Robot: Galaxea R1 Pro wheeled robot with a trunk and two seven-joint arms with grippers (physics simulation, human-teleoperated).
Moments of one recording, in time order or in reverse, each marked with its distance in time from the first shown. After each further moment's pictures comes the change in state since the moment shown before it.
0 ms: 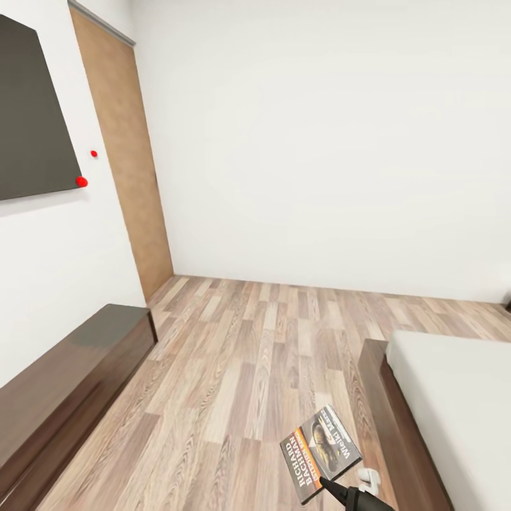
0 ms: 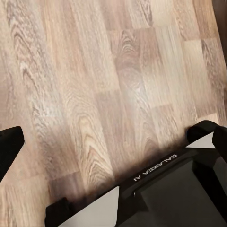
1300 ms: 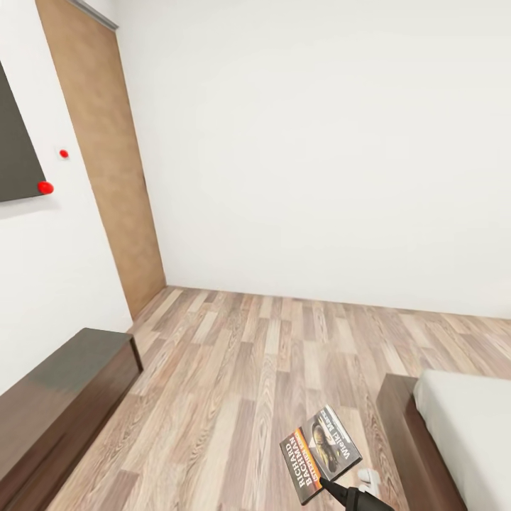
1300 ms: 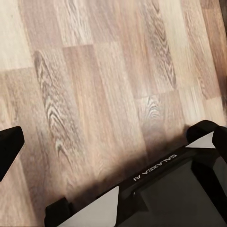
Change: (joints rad) left arm 0.000 0.000 0.000 0.000 0.000 0.000 -0.002; right arm 0.000 0.000 0.003 0.000 0.001 0.000 -0.001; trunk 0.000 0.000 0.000
